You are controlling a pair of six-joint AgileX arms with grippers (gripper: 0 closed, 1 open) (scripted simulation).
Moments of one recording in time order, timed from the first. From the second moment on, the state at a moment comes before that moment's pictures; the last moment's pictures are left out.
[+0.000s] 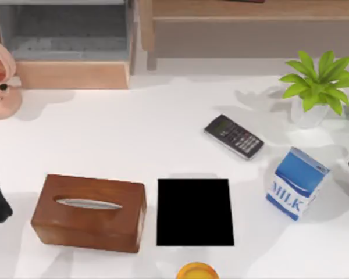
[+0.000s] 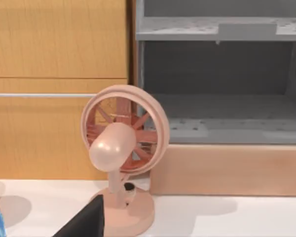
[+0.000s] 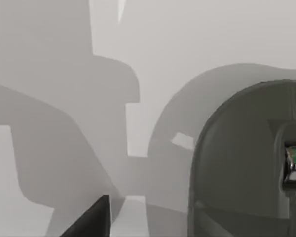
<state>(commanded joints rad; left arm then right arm) 0.00 0.00 0.00 0.00 0.00 0.00 -0.06 1.95 1.08 -0.70 0.00 -0.38</state>
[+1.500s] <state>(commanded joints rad) 0.00 0.00 0.00 0.00 0.00 0.00 -0.04 1.77 1.39 -1.13 -0.02 -0.34</state>
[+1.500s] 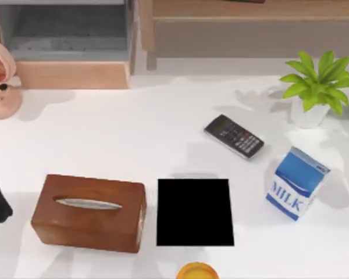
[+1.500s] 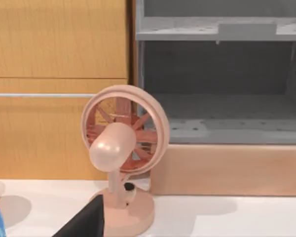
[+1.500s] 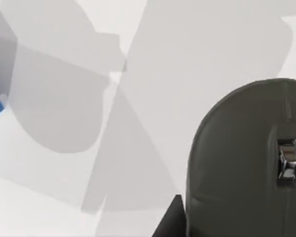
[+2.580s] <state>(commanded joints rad) 0.00 0.00 0.00 0.00 0.00 0.00 0.79 2.10 1.70 -1.14 0.00 0.83</state>
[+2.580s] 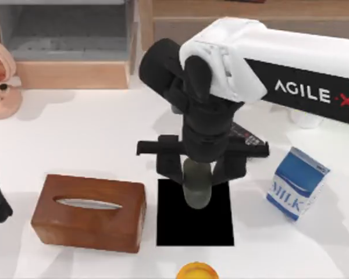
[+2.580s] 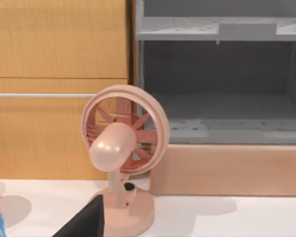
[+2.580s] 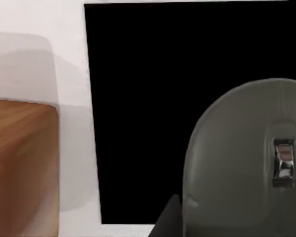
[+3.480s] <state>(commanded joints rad) 0.00 0.00 0.00 0.00 0.00 0.00 0.80 2.06 1.66 -1.09 0.04 0.79</state>
